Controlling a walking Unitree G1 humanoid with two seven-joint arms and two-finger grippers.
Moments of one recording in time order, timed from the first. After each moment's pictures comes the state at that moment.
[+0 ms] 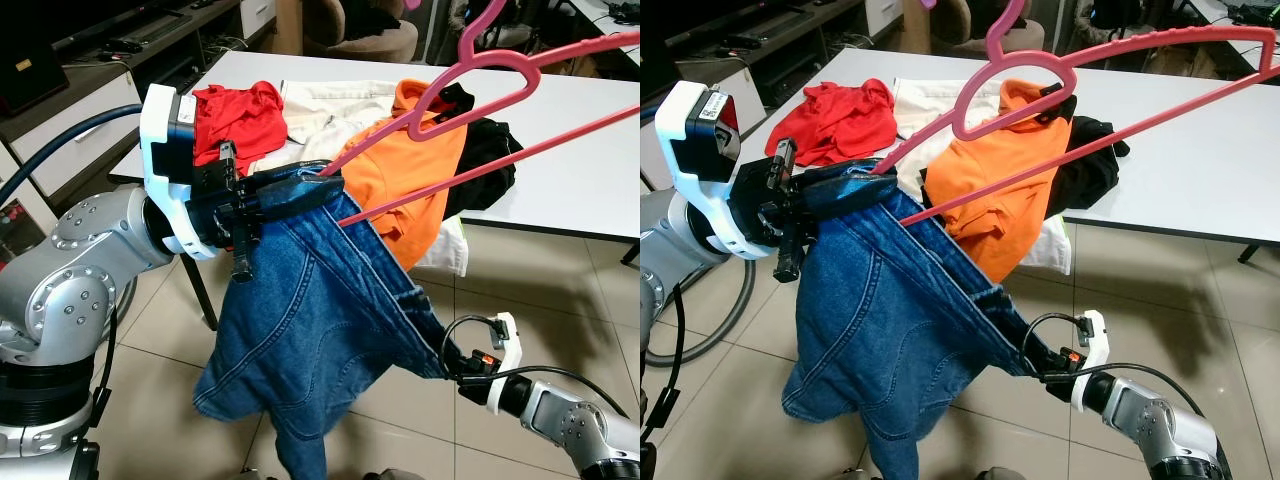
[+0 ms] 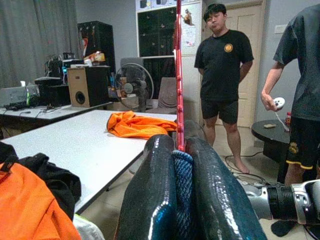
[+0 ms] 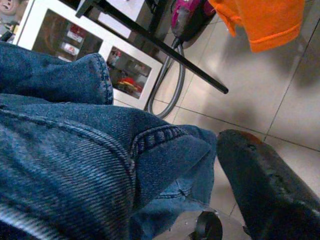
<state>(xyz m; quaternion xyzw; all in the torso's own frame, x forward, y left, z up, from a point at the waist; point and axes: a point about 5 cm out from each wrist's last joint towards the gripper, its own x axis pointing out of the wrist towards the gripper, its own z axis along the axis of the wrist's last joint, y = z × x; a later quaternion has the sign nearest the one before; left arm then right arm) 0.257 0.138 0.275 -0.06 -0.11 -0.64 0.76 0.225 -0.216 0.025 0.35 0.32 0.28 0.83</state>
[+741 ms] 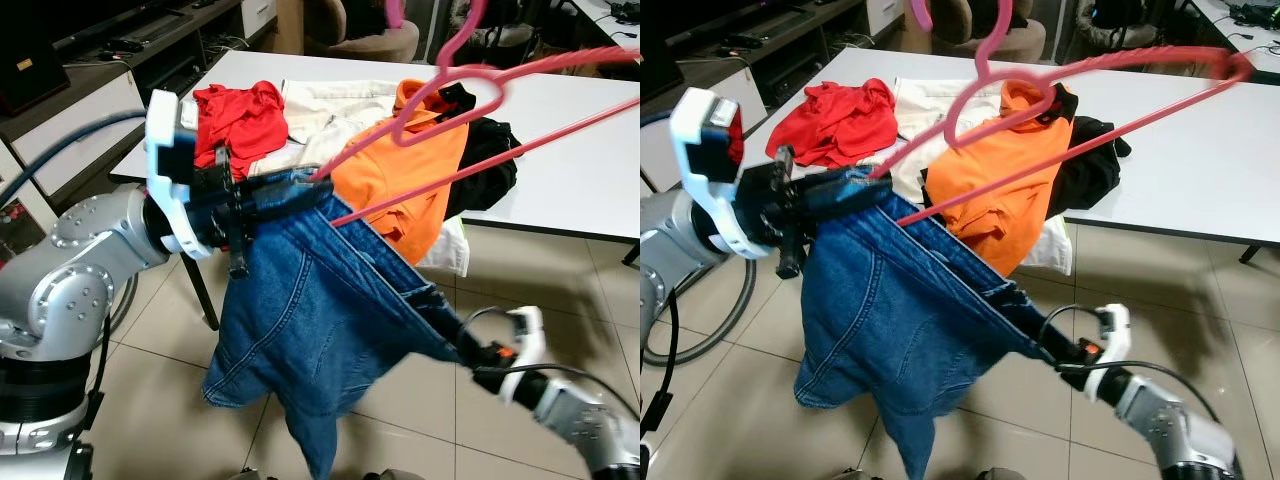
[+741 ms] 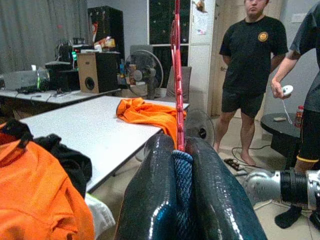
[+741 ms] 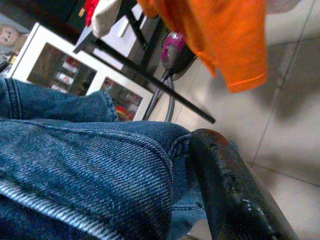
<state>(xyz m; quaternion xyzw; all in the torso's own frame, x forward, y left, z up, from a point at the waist) 0.265 0.146 0.262 -0.05 -0.08 -0.62 0.78 0.228 -0.237 0.037 0.35 0.26 0.25 0.86</state>
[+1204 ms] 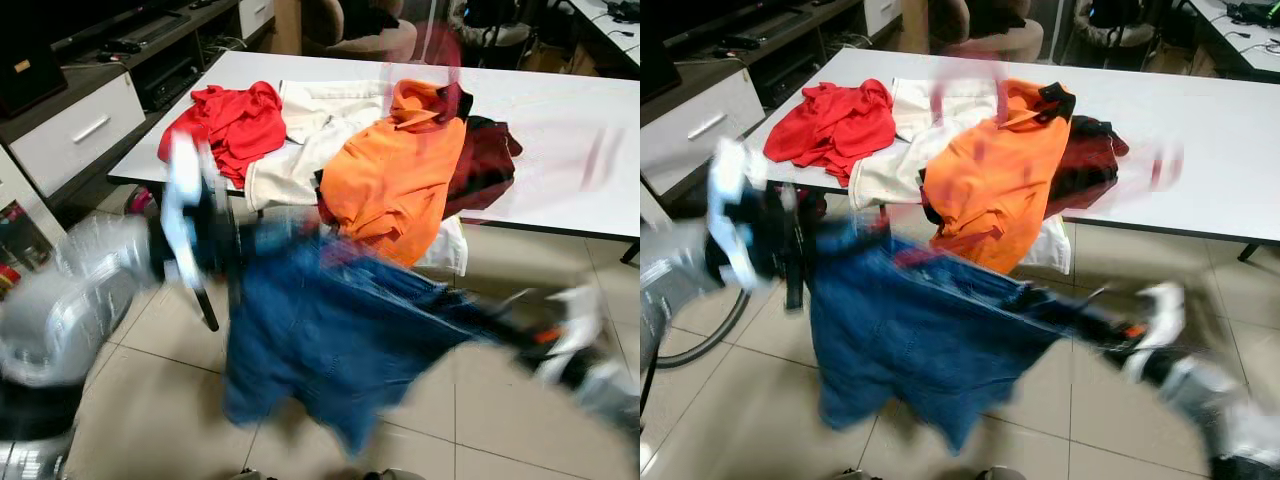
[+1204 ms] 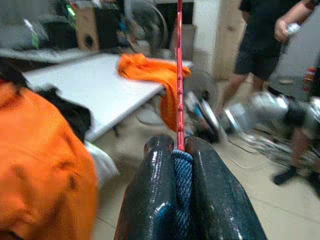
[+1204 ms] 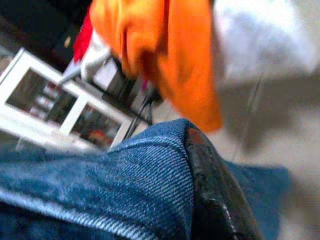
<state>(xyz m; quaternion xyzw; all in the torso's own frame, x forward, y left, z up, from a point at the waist) 0.257 0.153 0.219 0.00 0.00 -0.62 0.78 0.244 -0.290 0.088 0.31 0.21 0.20 0.90</state>
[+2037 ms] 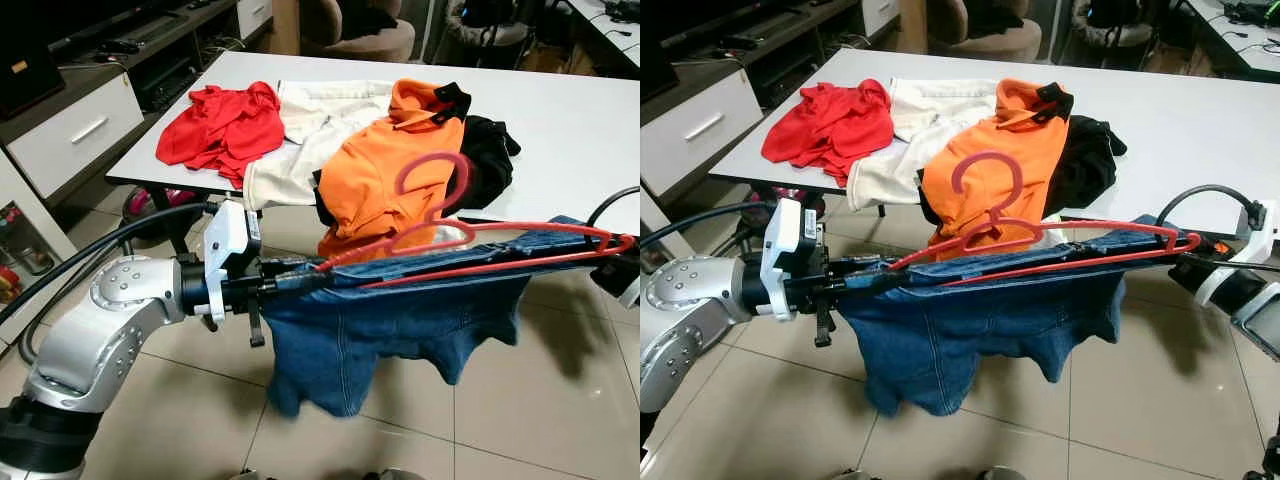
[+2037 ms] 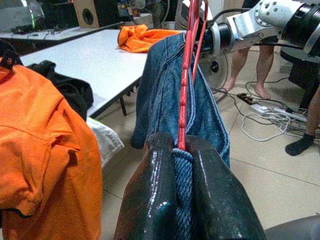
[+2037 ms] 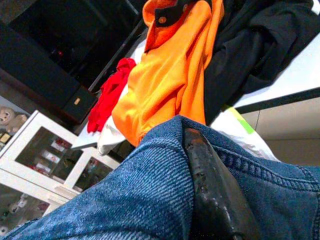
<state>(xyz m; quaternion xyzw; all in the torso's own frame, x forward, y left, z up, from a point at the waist) 0.256 0.139 0.195 0.07 0.00 -0.60 0.79 0.270 -0.325 0.170 0.34 0.13 0.17 0.92</state>
